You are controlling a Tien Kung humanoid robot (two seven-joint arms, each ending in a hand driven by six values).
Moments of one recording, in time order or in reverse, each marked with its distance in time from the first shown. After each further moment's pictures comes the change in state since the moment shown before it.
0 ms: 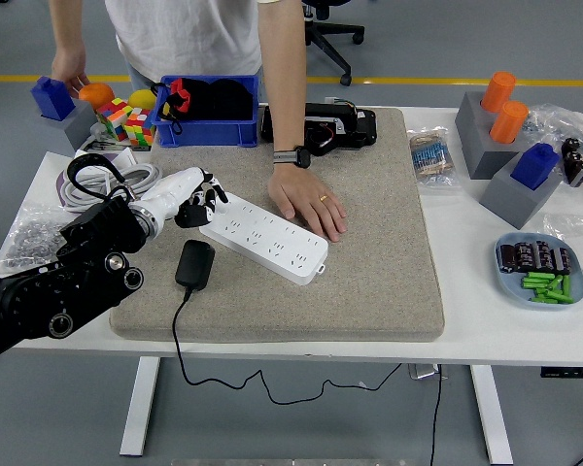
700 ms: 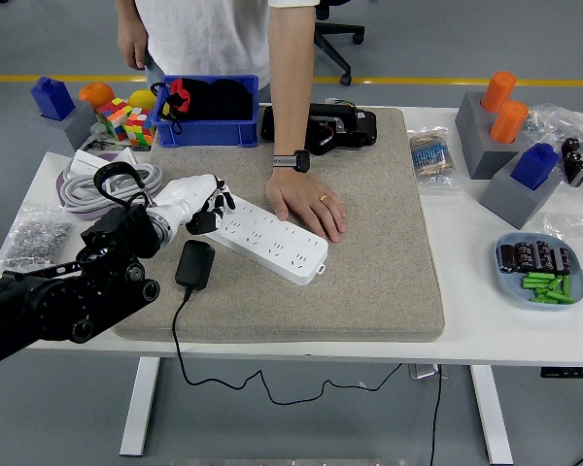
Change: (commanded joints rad) left arm -0.050 -0.051 0.125 0.091 0.073 0.064 -0.004; right arm 0.002 0.001 -0.015 0.000 0.006 0.000 0.000
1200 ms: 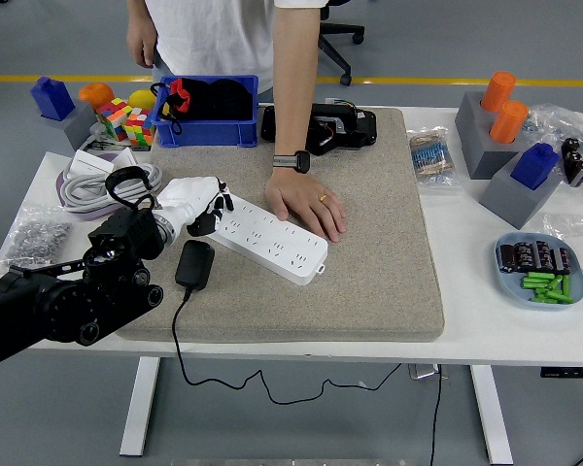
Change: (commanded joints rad) left arm -0.022 -0.020 0.059 0.052 0.074 0.028 0.001; right arm 0.002 0.001 -0.005 0.001 0.003 0.000 0.000
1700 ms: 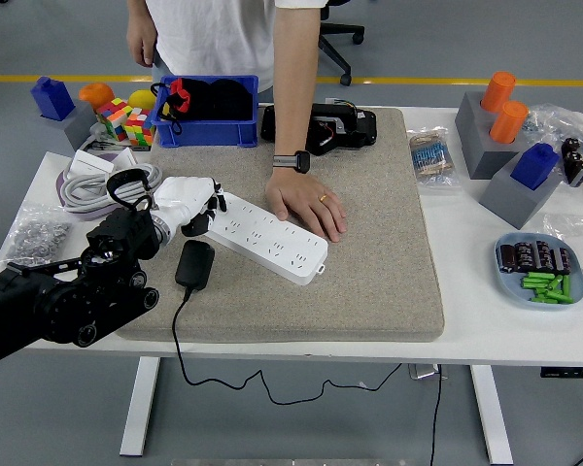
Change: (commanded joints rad) left arm -0.005 0.005 0.023 0.031 0.047 0.004 0.003; right arm -0.001 0.001 -0.001 -0.001 0.000 0.000 0.000
